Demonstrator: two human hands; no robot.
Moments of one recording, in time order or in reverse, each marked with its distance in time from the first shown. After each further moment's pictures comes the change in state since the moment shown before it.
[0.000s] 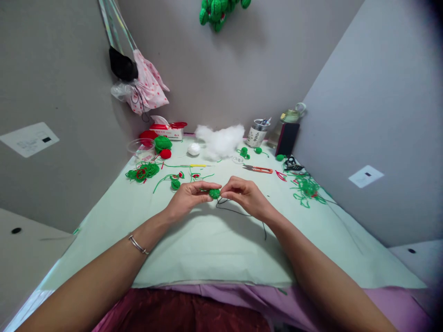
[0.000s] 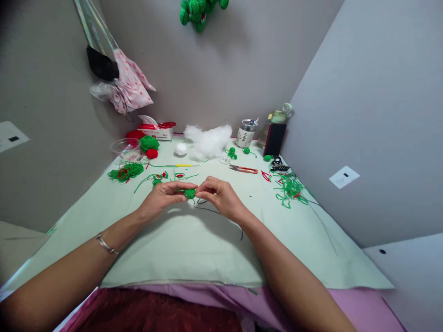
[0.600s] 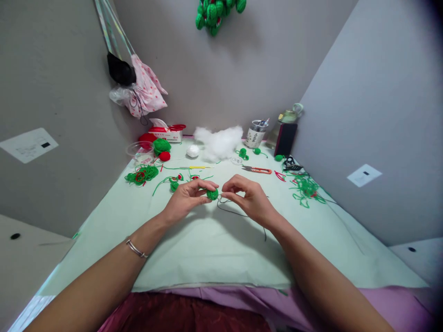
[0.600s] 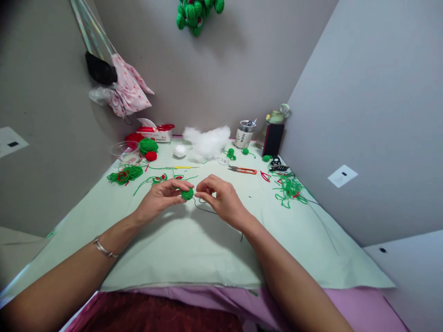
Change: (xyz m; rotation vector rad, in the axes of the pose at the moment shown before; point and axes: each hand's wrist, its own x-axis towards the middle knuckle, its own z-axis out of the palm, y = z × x) left_hand 0.002 -0.001 0.000 -0.088 -0.019 0.170; right_hand -0.005 -0.014 -0.002 -0.091 0.087 -0.079
